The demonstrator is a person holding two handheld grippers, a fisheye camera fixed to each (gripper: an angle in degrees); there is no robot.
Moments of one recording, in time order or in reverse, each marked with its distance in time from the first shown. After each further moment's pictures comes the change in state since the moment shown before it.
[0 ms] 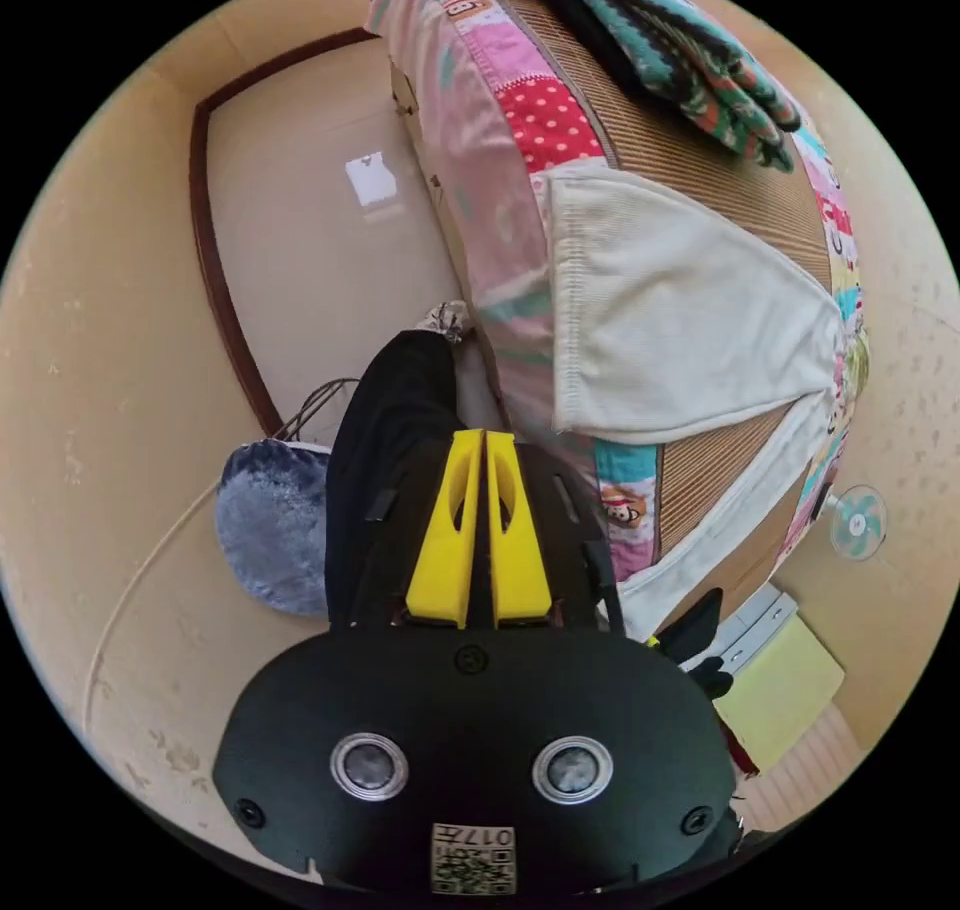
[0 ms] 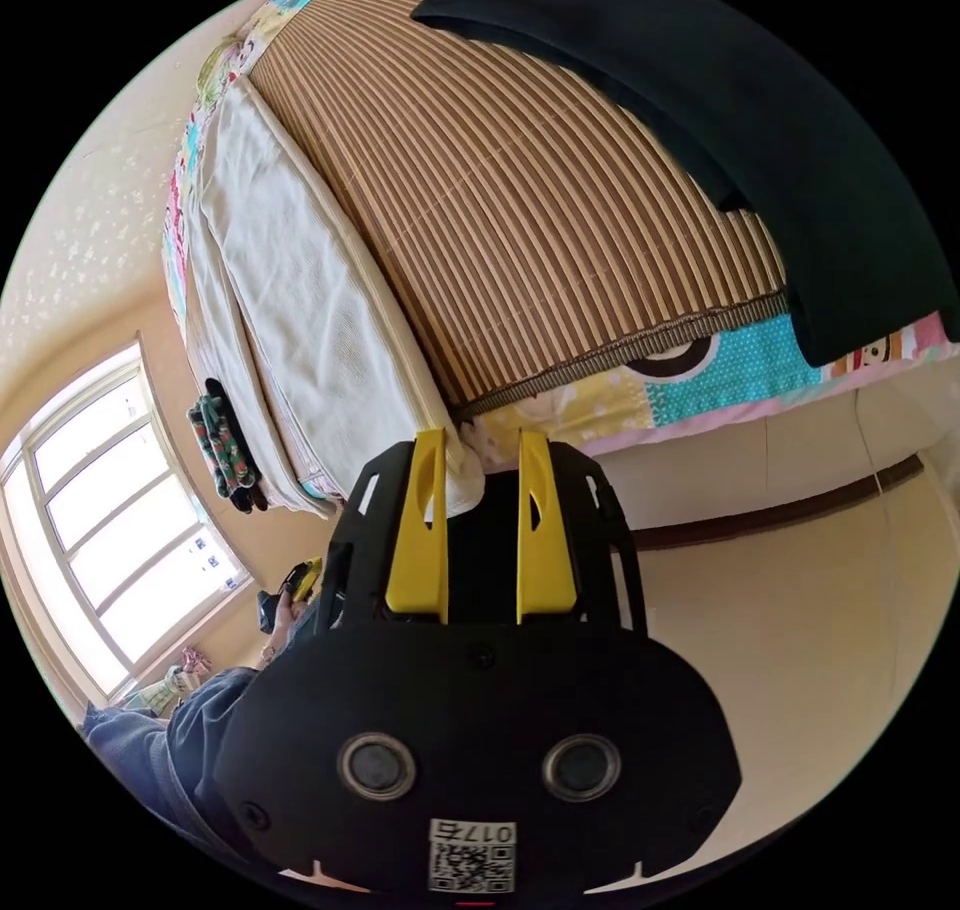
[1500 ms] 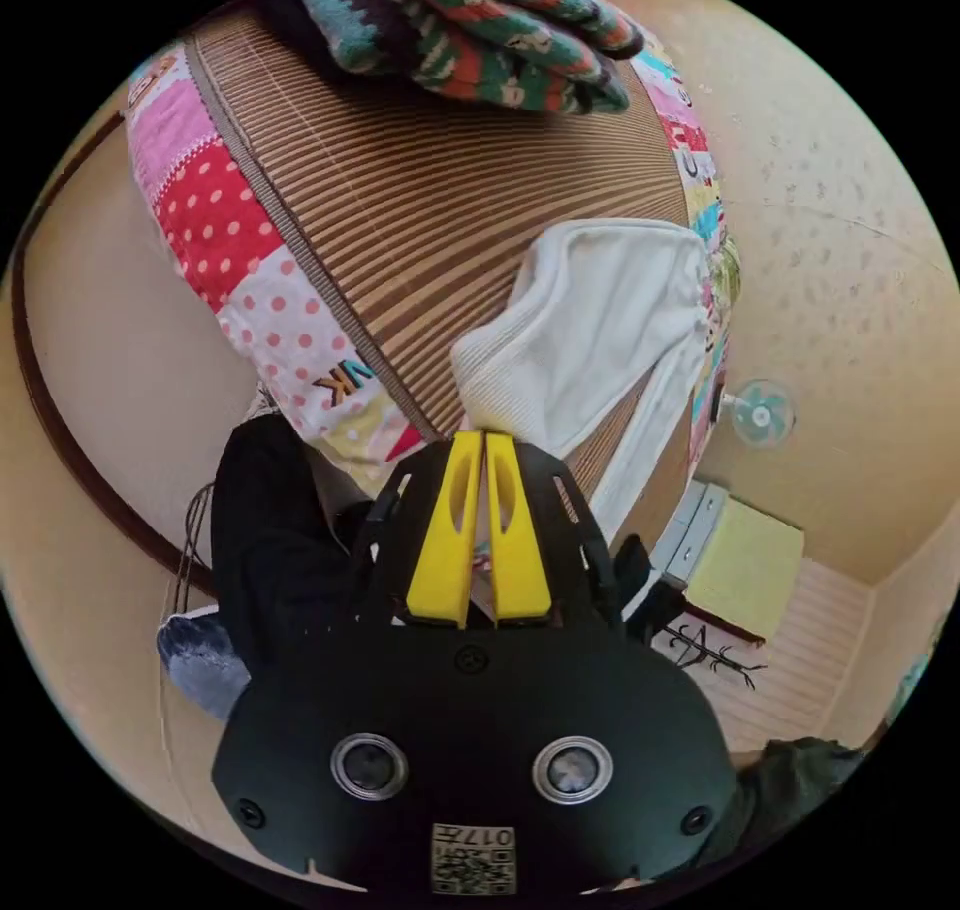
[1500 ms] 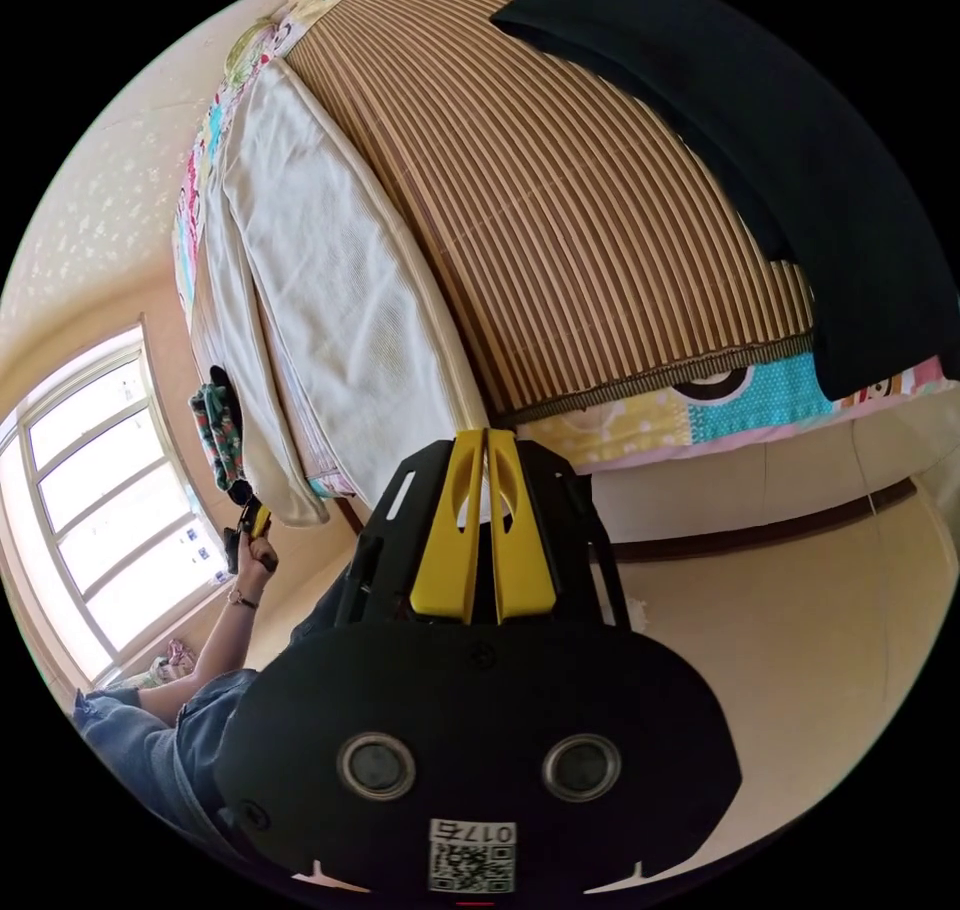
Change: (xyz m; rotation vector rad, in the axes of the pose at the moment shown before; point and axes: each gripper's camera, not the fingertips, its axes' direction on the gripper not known) left arm 0.149 -0.019 0.027 -0.066 0.430 0.354; right arm -0.052 0.024 0.130 0.033 0.019 -0.032
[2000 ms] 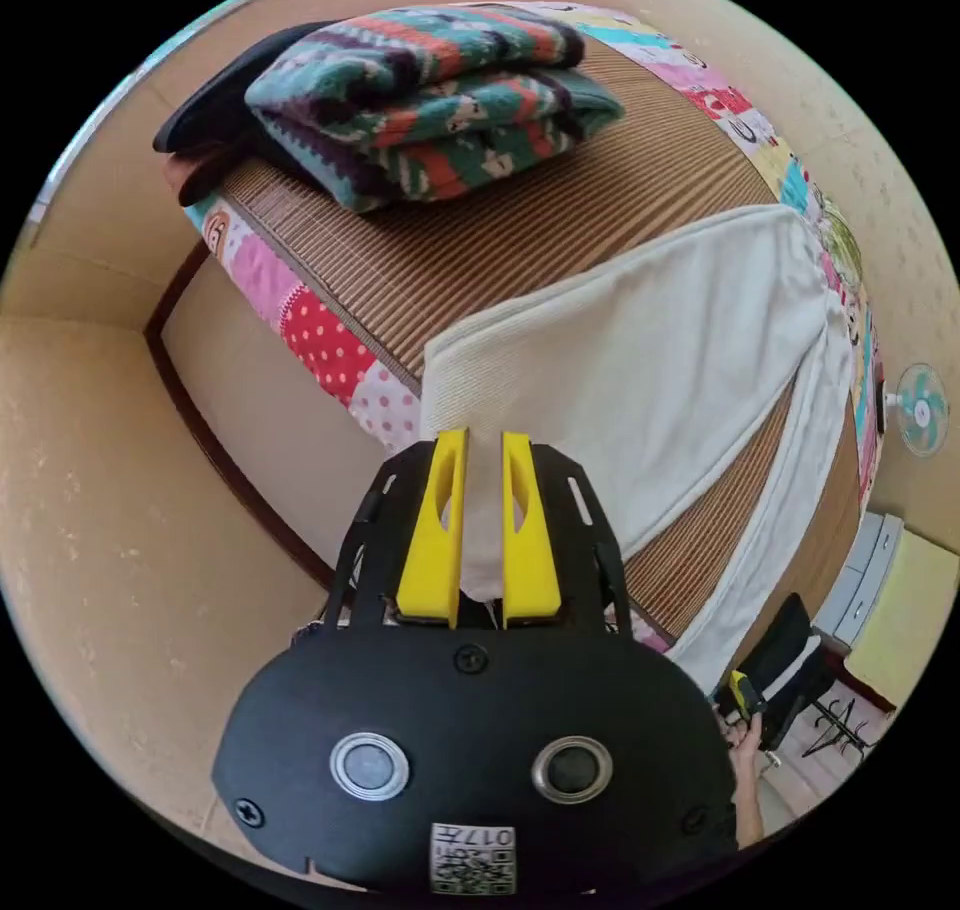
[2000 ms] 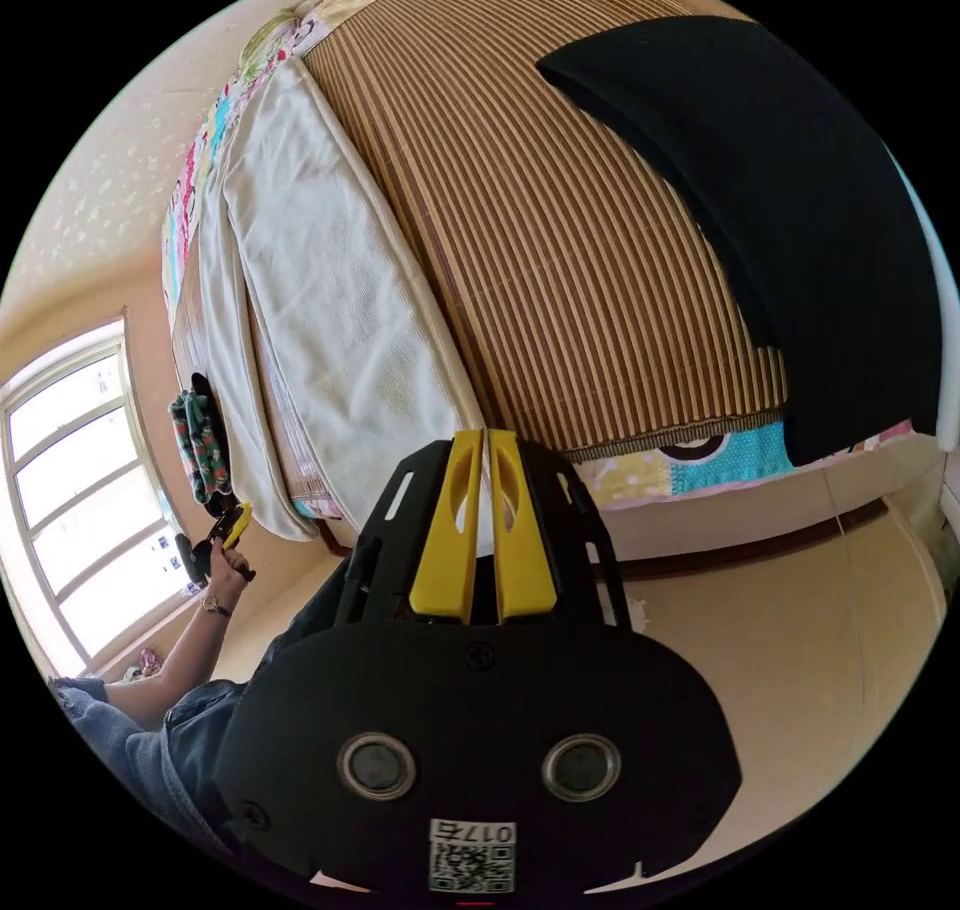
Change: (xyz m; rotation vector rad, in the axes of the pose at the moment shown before) left arm 0.057 0.036 0.048 0.228 -0.664 -0.054; right arm 0.020 0.022 0.091 0.051 0.083 -0.017
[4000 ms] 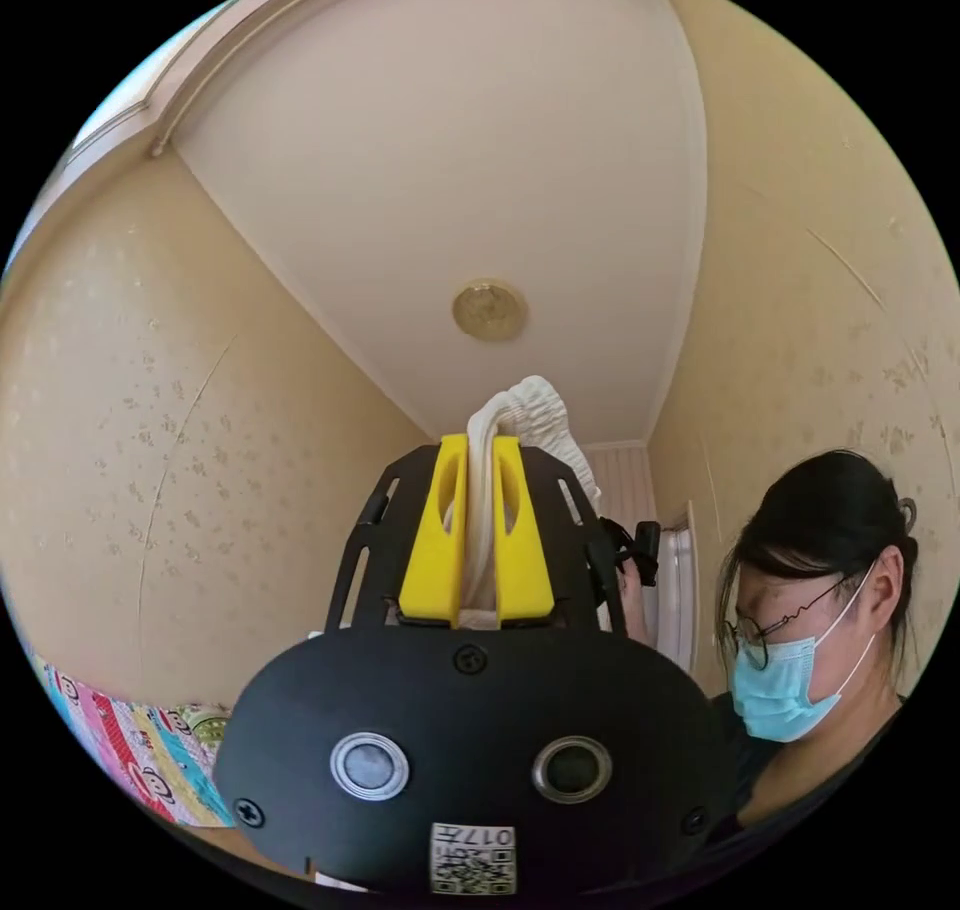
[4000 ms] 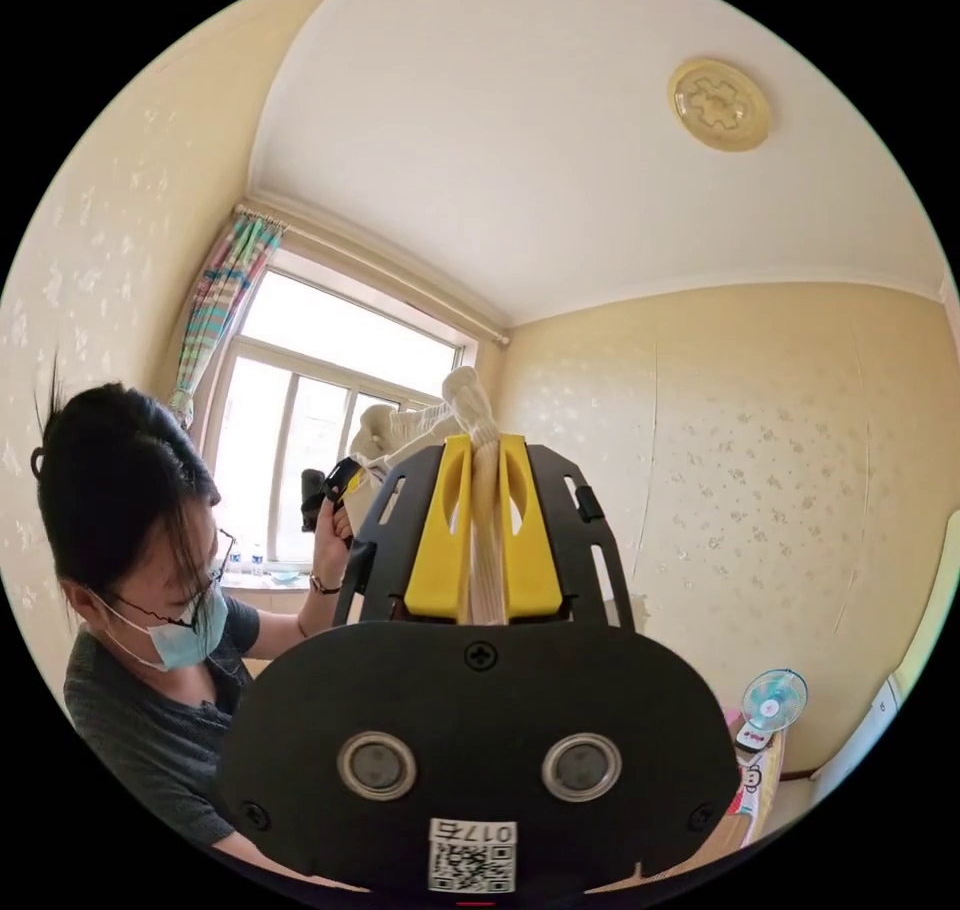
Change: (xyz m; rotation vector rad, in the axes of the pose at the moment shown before) left arm 0.061 0.516 -0.636 1.094 1.796 1.214; right arm -0.277 0.810 0.073 1.491 -0.333 -1.402
